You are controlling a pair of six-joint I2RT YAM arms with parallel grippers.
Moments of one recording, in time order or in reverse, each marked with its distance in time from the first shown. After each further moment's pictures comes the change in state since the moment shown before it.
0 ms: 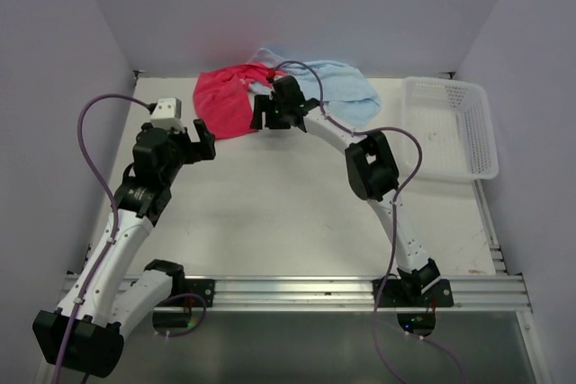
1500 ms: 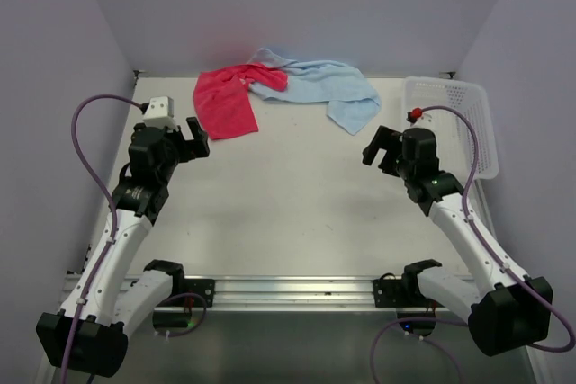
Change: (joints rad) left arm 0.048 0.000 0.000 0.000 -0.019 0.000; right arm -0.333 -1.481 -1.368 0.005 0.314 0.034
